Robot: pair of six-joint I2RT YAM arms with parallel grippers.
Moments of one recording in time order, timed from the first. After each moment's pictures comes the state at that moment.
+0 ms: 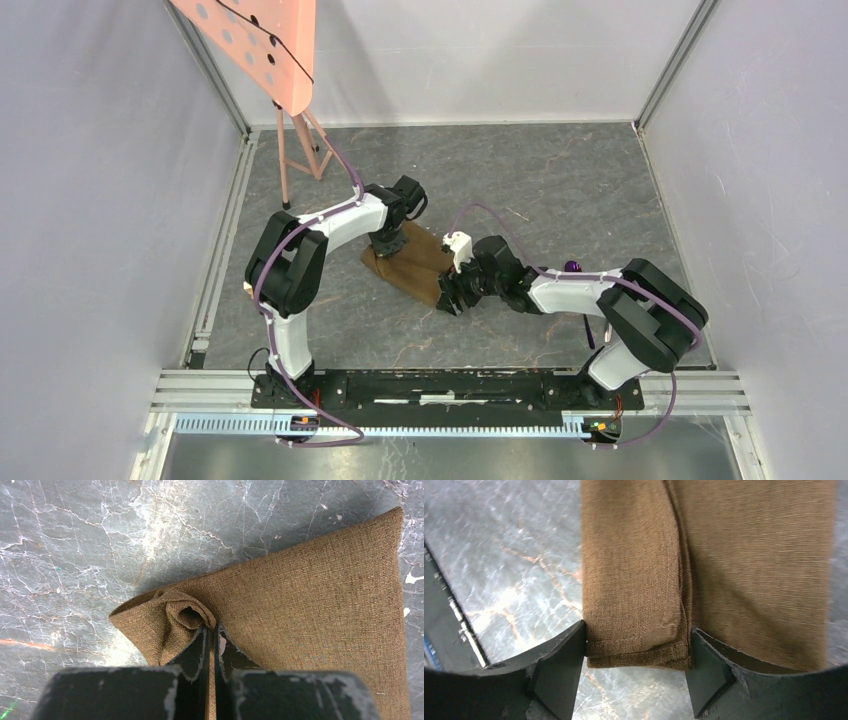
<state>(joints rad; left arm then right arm) -0.57 1.92 1.34 -0.83 -0.37 -1.00 0.78 1.55 0.59 0.28 -0.34 0.13</state>
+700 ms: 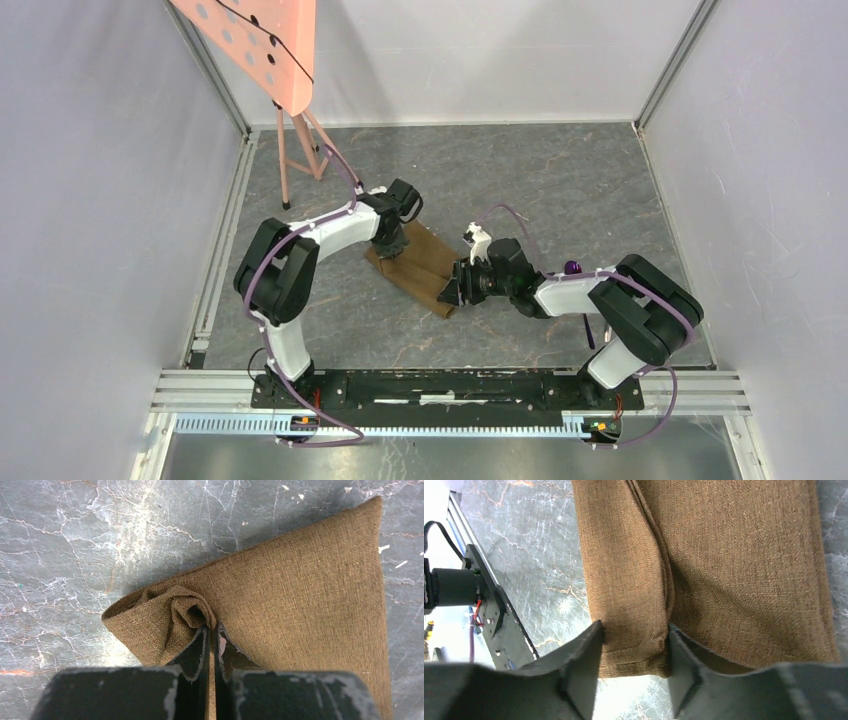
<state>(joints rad) -0.57 1.85 1.23 -0.67 -0.29 -0.91 0.71 1.58 0.49 0.51 -0.40 0.54</state>
